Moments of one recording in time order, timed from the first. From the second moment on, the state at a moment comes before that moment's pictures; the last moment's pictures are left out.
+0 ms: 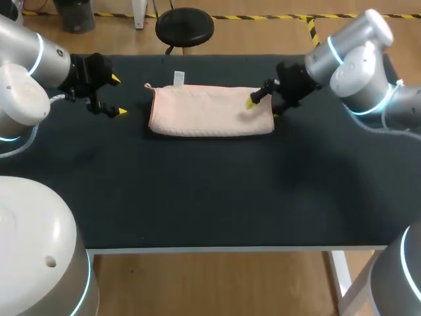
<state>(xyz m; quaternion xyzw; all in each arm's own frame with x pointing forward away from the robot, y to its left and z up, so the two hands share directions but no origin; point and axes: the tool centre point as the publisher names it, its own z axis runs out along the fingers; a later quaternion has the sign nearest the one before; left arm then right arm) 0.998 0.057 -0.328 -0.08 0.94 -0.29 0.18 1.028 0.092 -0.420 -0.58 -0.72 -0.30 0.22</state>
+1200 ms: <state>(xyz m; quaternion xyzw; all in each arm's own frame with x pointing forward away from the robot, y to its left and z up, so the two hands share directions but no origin) 0.998 0.057 -0.327 -0.08 0.94 -0.29 0.18 1.032 0.142 -0.377 -0.54 -0.81 -0.24 0.04</state>
